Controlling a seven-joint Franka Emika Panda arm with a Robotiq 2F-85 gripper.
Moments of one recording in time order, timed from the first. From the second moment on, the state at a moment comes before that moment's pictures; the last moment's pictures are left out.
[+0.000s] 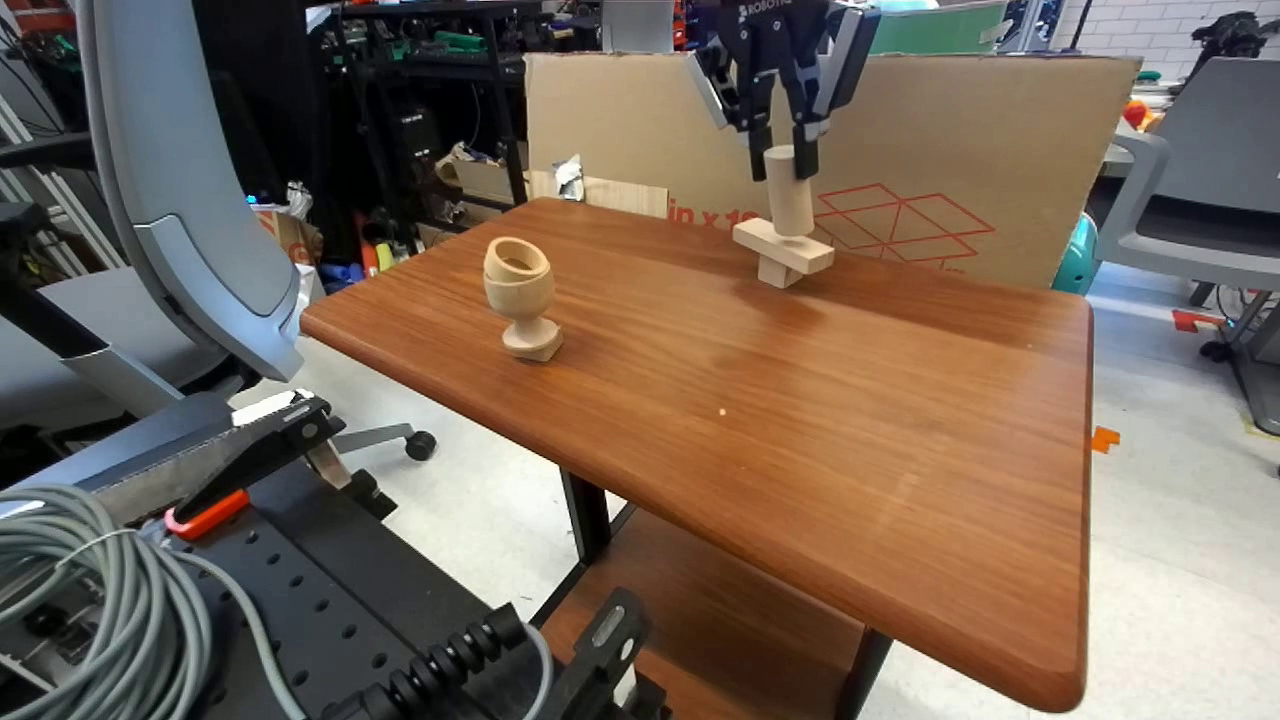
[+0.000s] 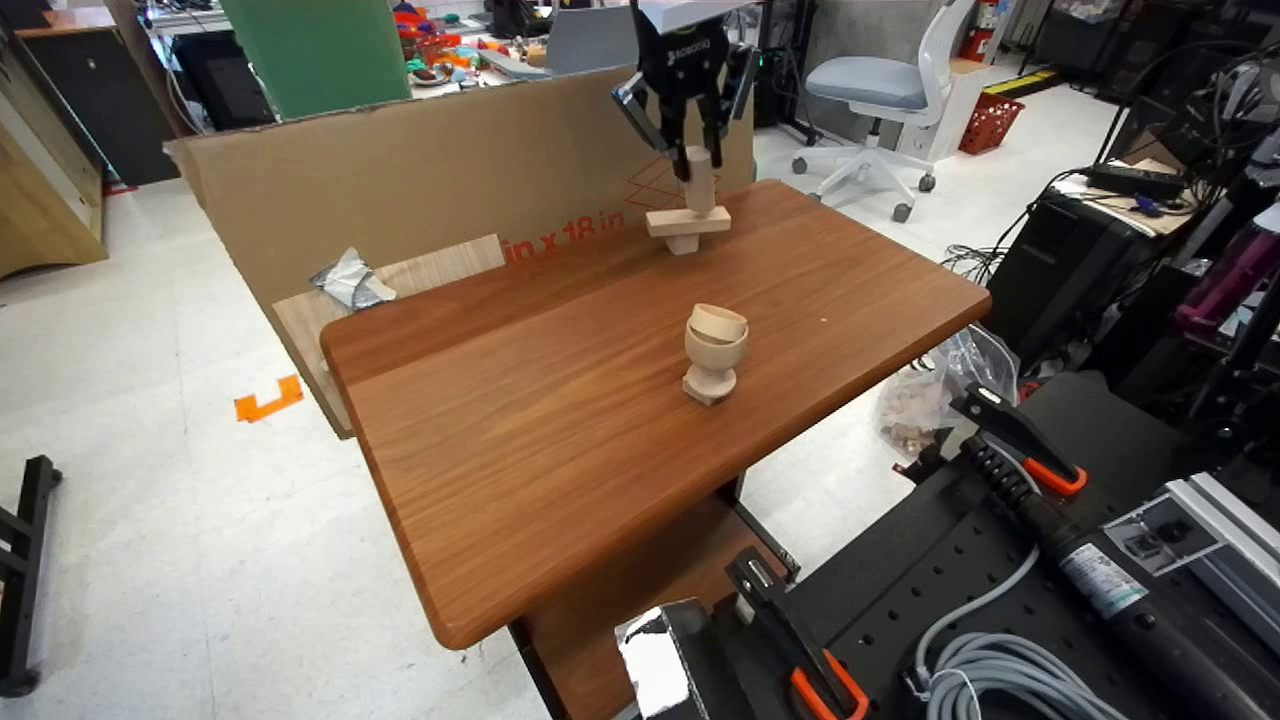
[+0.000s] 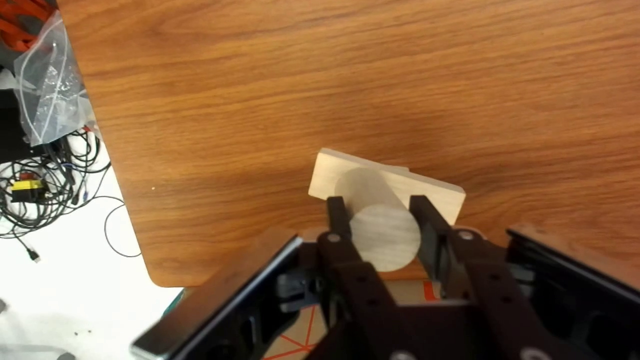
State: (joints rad) arm 0.09 0.61 -0.11 -1.65 -0.21 2.22 0.25
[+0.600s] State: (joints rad) arm 0.09 0.65 -0.11 -1.61 -0.21 2.21 0.25
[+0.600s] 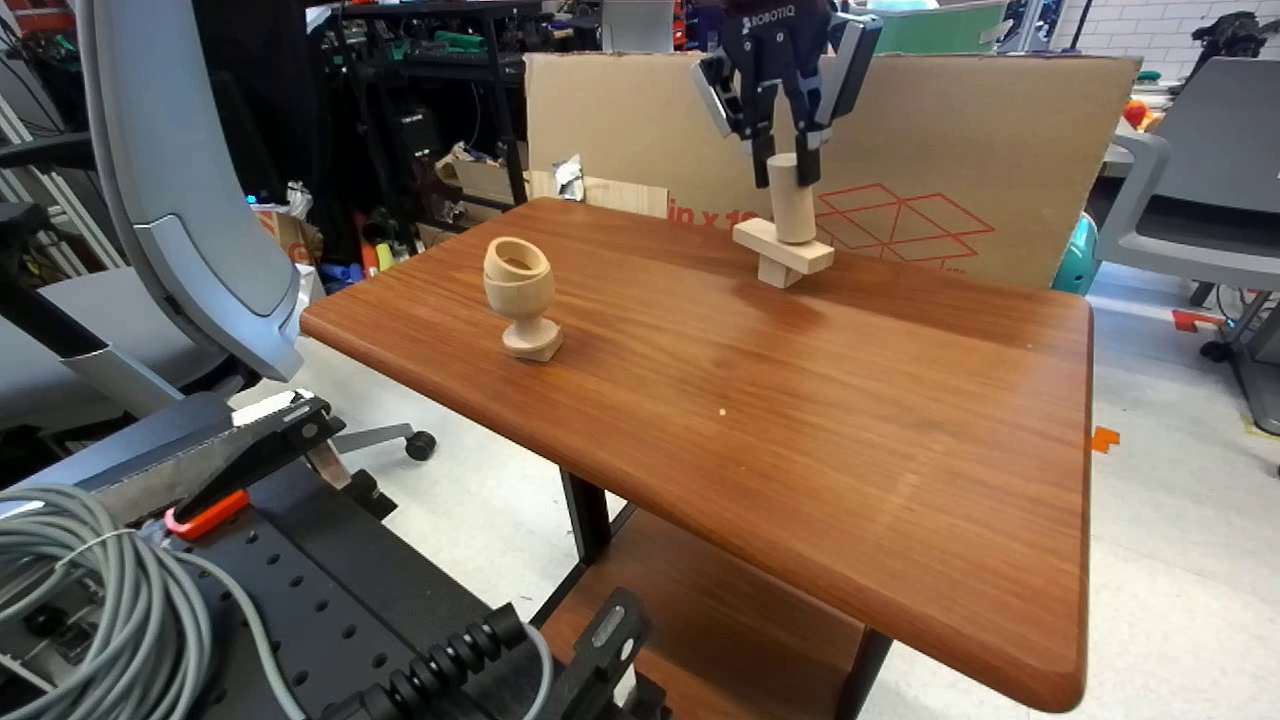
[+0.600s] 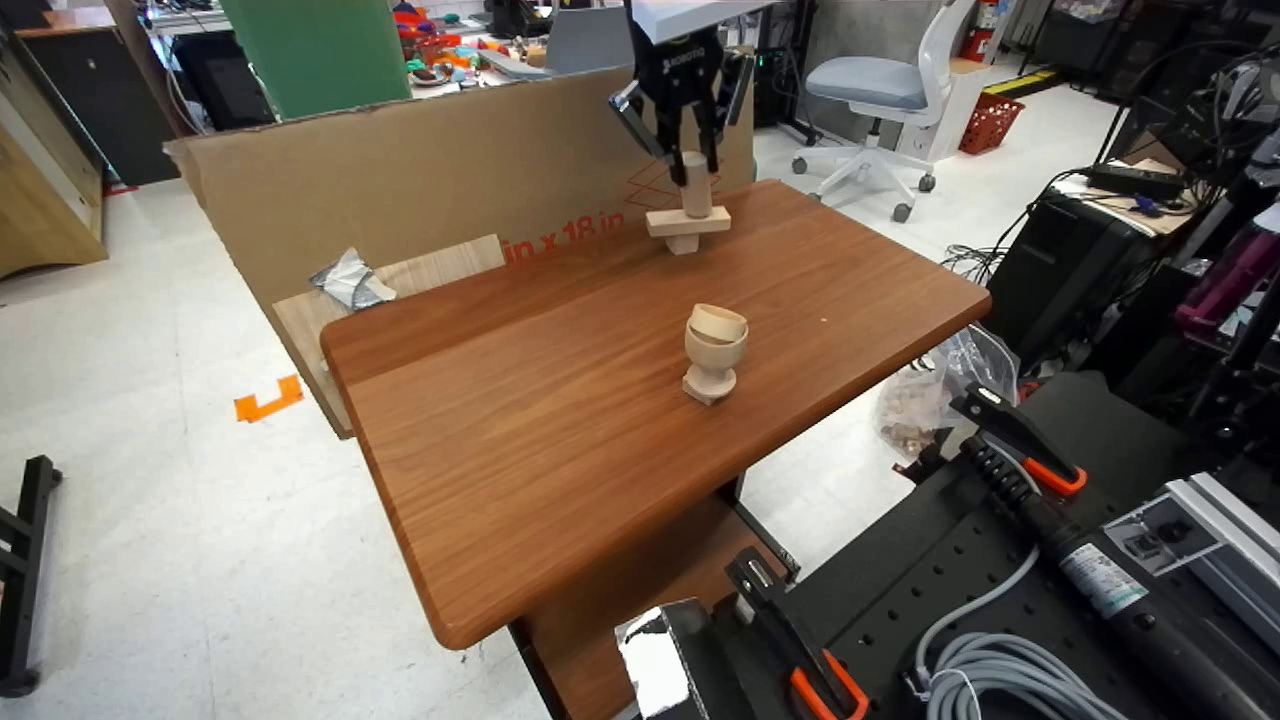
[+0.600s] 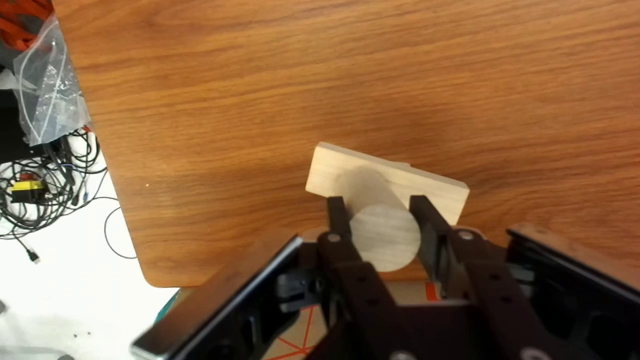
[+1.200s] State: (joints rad) arm 0.09 0.66 -0.10 -1.59 -0.21 2.18 0.24
